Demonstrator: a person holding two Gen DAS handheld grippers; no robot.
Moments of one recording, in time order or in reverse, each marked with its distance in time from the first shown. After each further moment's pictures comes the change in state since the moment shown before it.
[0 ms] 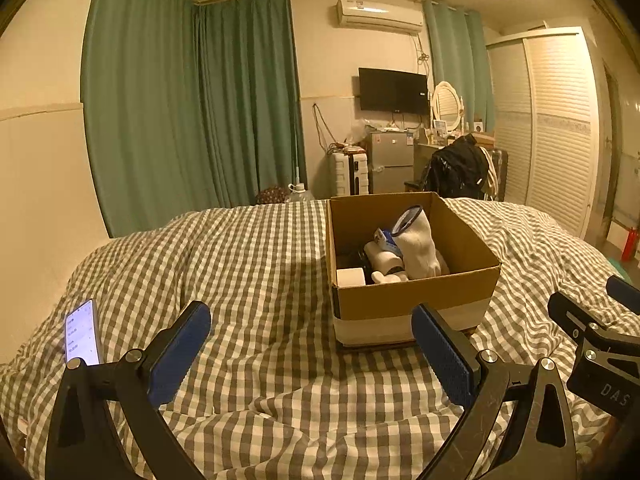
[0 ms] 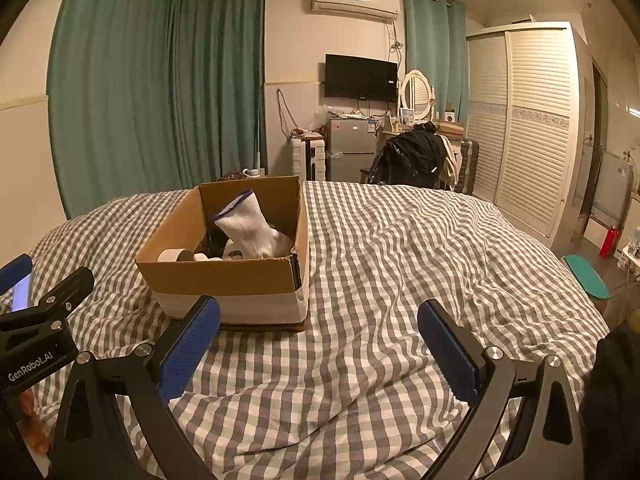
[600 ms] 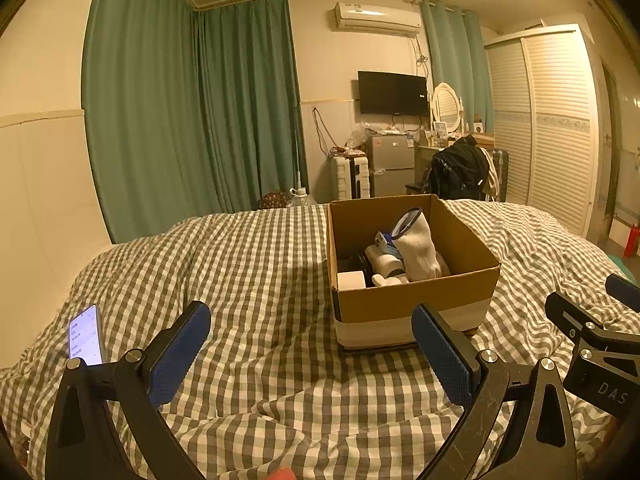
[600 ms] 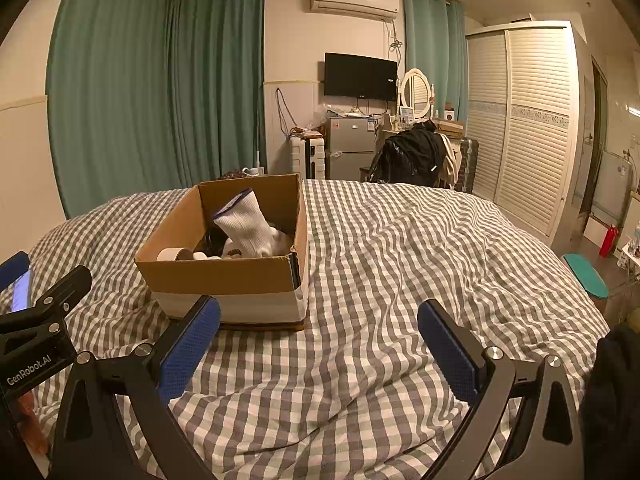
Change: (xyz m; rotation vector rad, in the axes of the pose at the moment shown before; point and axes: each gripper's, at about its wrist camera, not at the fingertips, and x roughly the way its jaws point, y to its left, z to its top) left arm -0.002 -0.002 0.000 0.013 -0.016 0.012; right arm 0.001 0.001 0.001 0.002 0.003 -0.002
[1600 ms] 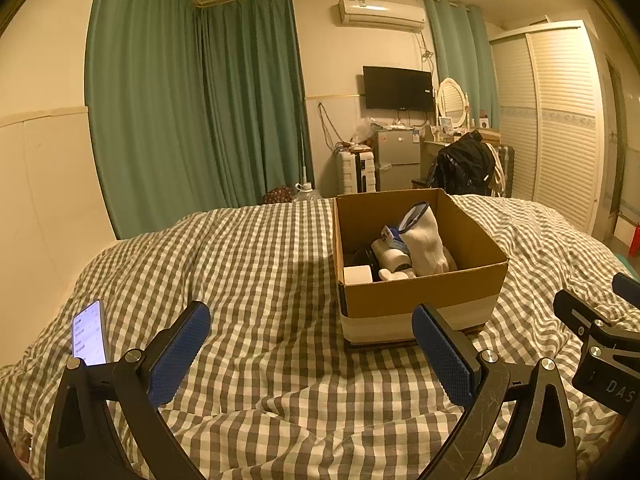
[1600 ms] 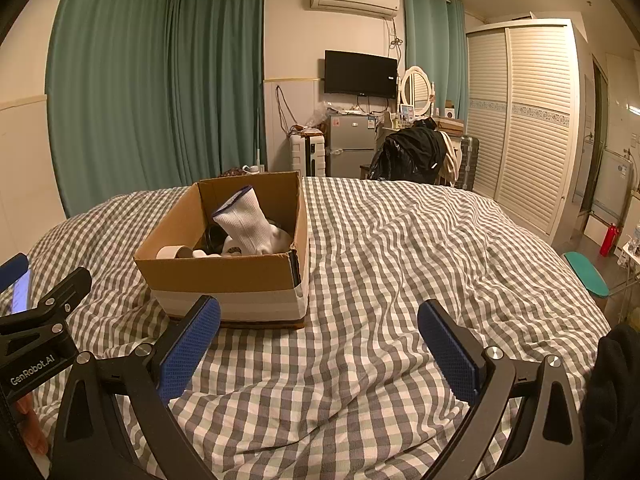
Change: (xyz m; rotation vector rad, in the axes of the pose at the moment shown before) left arm 0.002 0.002 -0.002 0.001 0.018 0.020; right arm 0.001 -0.001 -0.002 0.000 0.007 0.001
